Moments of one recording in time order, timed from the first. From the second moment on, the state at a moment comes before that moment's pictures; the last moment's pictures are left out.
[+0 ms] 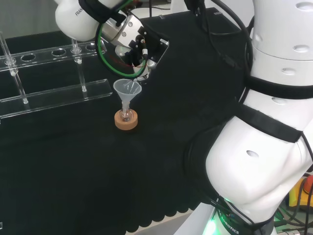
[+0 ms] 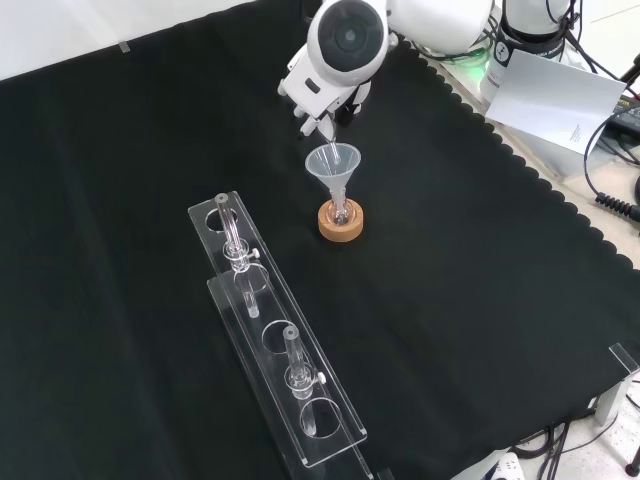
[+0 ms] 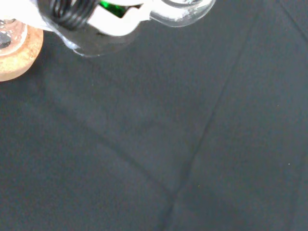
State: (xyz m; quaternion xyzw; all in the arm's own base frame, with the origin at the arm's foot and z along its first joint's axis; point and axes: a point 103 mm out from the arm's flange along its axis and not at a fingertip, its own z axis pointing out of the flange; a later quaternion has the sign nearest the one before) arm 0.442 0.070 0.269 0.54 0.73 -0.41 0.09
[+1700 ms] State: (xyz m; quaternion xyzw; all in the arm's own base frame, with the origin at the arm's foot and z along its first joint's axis) arm 0.441 0.104 0.279 0.49 0.70 -0.49 0.18
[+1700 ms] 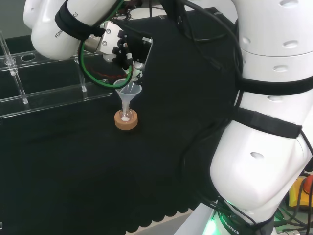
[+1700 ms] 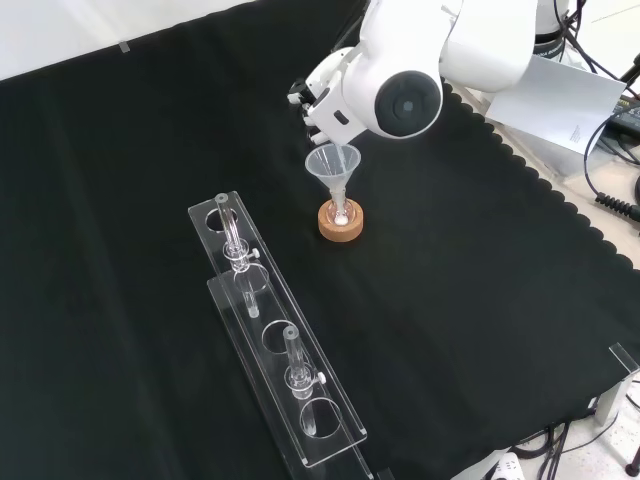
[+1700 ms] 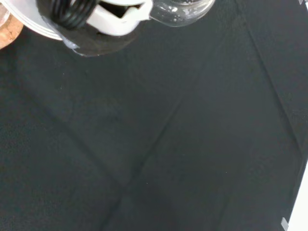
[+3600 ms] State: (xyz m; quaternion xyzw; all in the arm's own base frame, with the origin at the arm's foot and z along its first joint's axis) arm 0.445 0.128 0.283 0.42 0.64 -0.58 0.28
